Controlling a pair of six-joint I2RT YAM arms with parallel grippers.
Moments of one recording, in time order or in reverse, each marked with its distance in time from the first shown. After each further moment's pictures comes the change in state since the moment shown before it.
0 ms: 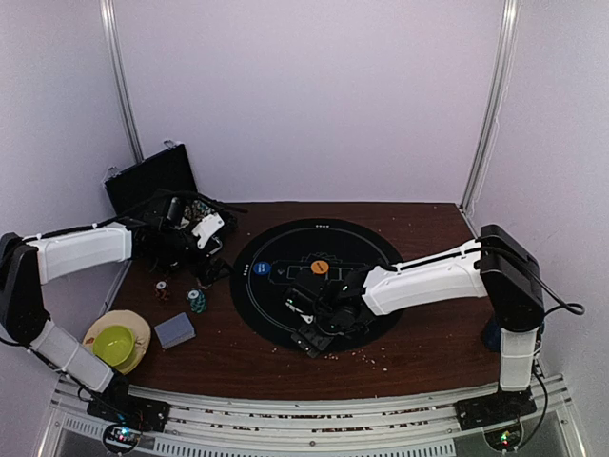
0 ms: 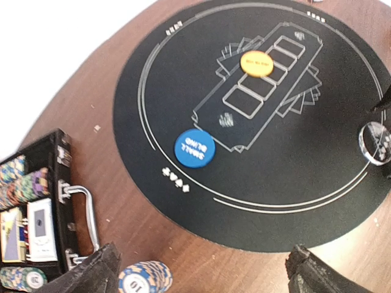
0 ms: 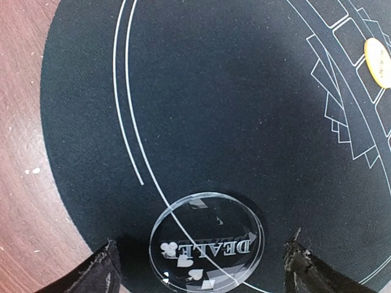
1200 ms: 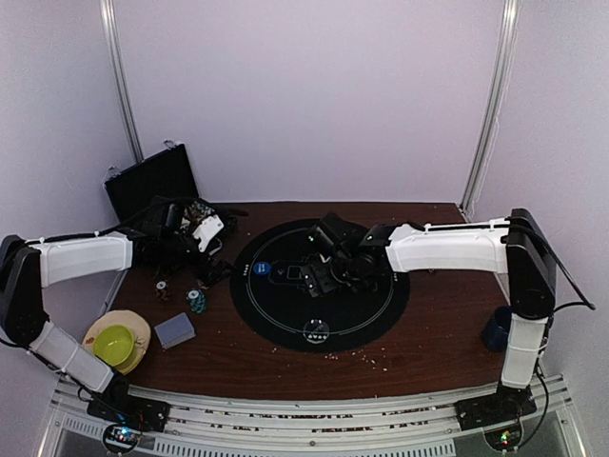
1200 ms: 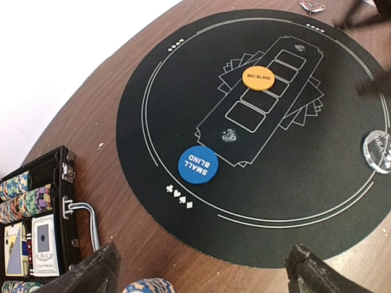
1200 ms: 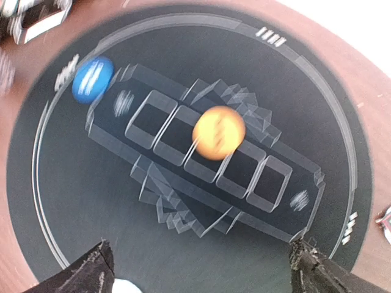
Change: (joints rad) left arm 0.000 -0.012 -0.077 0.158 0.024 0.006; right arm -0.168 -0.082 0.089 0.034 0.139 0.130
